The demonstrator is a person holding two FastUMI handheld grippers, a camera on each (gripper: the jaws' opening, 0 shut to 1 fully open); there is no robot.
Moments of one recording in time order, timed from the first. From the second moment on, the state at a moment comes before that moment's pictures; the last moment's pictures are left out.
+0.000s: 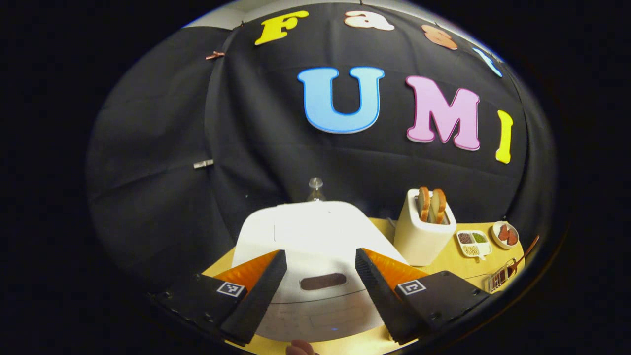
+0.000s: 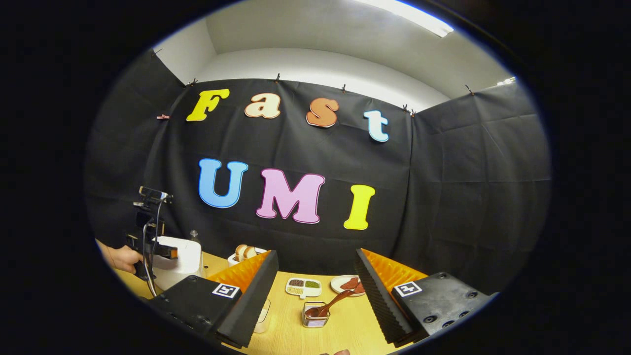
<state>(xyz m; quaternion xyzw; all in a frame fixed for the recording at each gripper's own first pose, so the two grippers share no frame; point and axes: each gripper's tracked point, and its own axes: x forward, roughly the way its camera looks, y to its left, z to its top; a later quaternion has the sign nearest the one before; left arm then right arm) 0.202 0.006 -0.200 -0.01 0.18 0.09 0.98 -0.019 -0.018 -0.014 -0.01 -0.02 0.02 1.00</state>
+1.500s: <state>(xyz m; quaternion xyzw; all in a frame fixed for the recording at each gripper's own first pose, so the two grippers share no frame) -0.037 0.017 -0.007 -0.04 -0.03 -0.04 1.00 -0.032 0.009 0.041 -0.02 -0.08 0.01 1.00</state>
